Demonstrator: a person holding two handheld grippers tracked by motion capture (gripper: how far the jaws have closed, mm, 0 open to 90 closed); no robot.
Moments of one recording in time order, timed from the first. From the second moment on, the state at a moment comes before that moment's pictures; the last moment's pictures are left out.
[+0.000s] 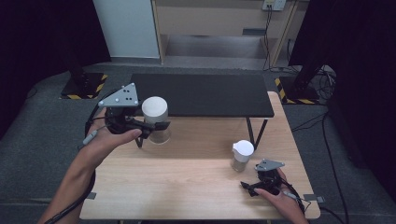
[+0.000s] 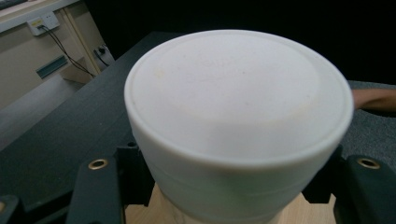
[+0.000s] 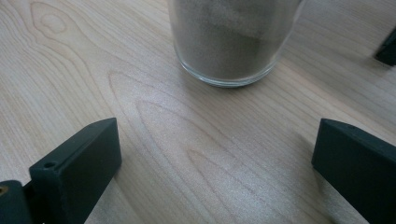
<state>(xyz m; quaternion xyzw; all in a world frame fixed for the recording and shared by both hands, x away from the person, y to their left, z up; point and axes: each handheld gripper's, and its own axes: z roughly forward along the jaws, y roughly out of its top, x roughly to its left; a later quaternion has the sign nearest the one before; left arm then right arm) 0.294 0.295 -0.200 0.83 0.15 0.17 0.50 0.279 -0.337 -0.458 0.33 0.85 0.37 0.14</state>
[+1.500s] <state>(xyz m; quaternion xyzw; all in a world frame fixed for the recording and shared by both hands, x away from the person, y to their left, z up) 0.374 0.289 -0.195 0.82 0.18 0.19 0.51 0.279 -0.337 -0.458 0.33 0.86 0.37 0.14</state>
